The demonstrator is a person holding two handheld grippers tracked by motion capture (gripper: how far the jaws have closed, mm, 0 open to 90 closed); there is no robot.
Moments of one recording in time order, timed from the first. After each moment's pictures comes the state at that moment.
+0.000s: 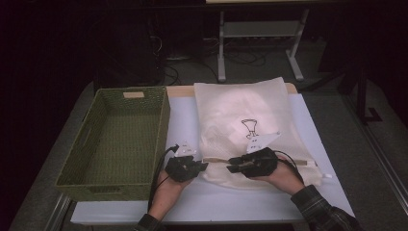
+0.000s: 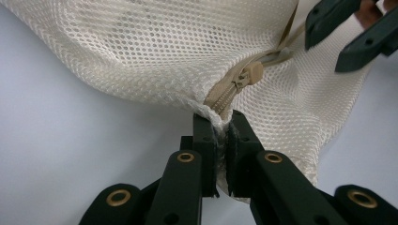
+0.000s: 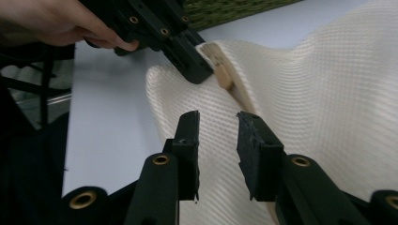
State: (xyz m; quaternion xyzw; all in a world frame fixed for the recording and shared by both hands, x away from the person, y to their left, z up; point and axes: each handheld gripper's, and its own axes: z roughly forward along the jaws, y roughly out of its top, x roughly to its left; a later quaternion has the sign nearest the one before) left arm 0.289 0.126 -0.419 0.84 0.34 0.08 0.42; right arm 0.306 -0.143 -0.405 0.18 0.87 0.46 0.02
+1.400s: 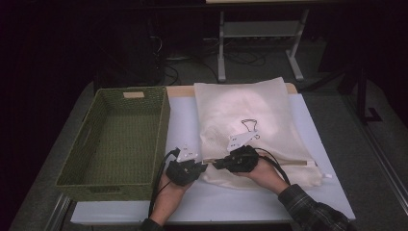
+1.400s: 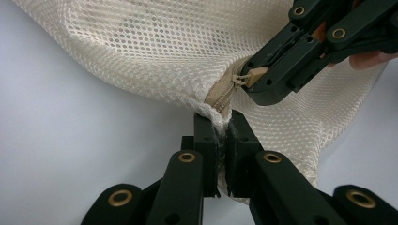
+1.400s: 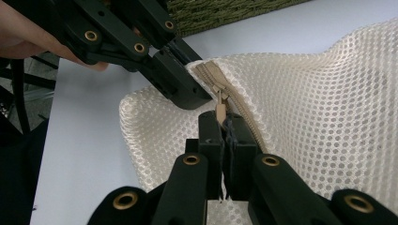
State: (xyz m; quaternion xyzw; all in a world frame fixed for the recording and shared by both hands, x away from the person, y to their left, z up) left arm 0.278 0.121 -0.418 0.84 0.35 0.12 0.41; right arm 0.324 -0.099 -0.418 0.17 0.88 0.44 0.01
